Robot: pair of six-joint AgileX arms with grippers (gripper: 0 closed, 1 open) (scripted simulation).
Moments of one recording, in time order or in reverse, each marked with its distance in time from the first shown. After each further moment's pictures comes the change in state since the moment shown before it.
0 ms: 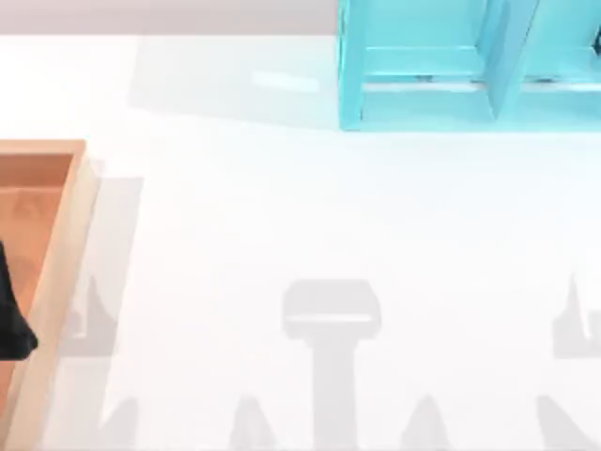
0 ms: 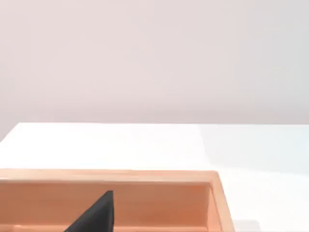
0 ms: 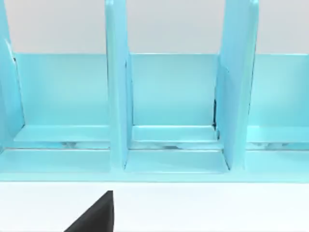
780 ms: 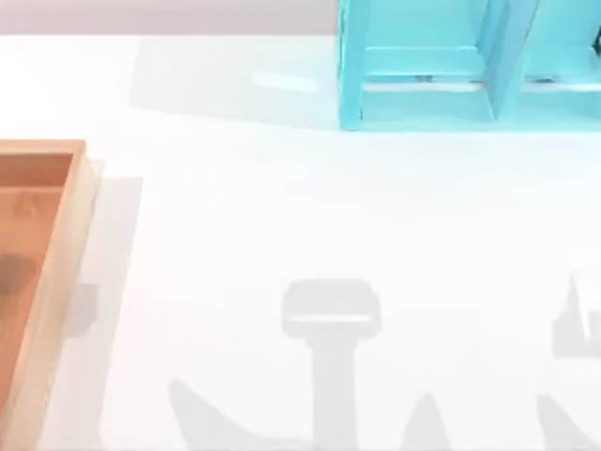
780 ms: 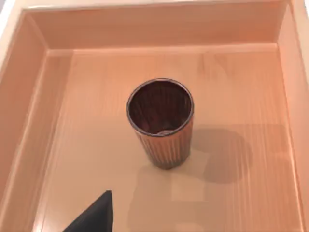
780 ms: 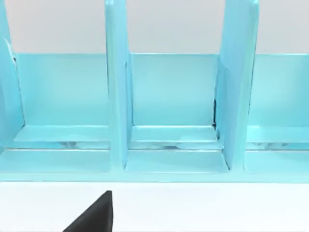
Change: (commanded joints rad) left arm 0.138 0.640 0.515 -0.515 0.001 0.148; right arm 0.000 0.000 0.000 0.000 0.000 0.000
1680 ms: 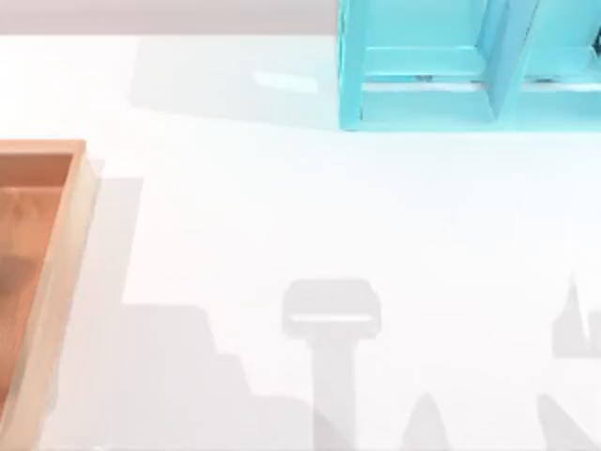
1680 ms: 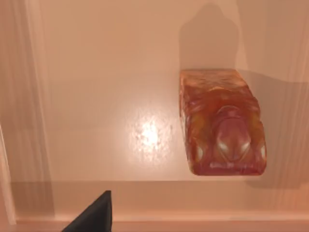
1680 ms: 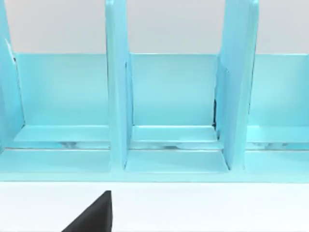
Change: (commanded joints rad) left arm 0.183 0.933 0.683 -0.682 0.001 0.193; right arm 0.000 0.000 0.000 0.000 0.000 0.000
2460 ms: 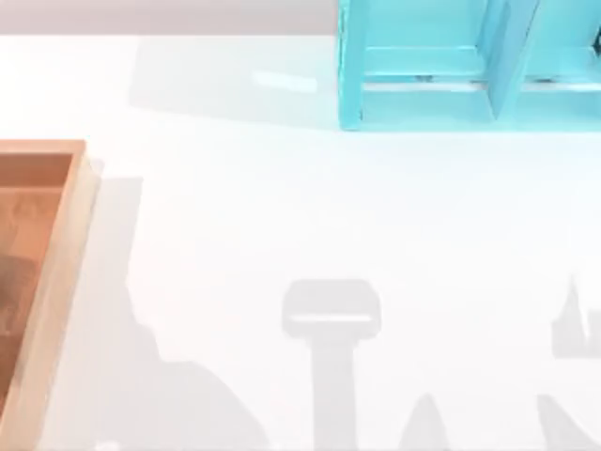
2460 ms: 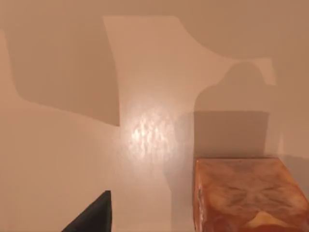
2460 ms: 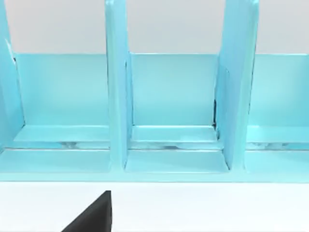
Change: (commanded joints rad) left arm -0.018 0.131 -0.191 0.323 0.000 -0.016; right arm 0.000 0.000 0.000 0.000 0.000 0.000
